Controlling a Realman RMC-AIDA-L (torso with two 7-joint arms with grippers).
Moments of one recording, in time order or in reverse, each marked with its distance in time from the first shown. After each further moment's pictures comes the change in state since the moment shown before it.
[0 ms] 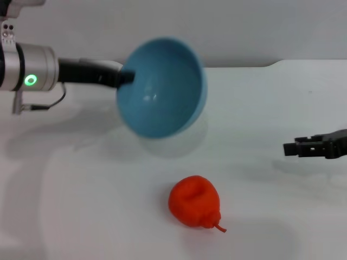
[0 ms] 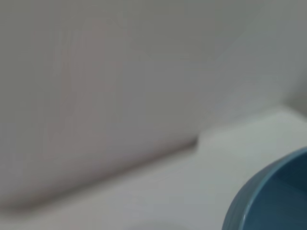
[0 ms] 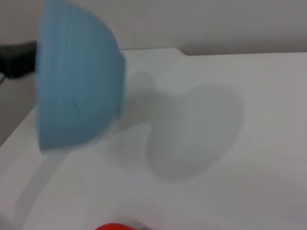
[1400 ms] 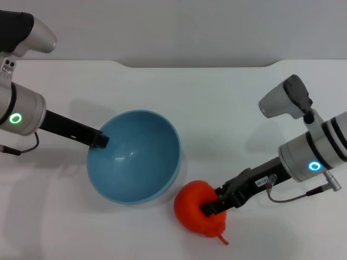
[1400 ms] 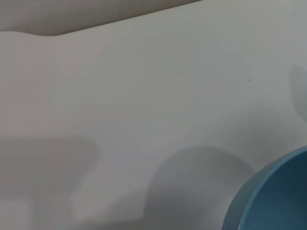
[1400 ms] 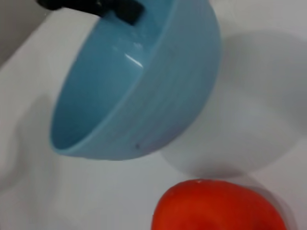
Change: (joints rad) left arm 0.065 -0.017 0.104 0.218 0.314 0.266 -0.309; right arm 0.309 0.017 -0.448 0.521 0.038 0.281 -0.049
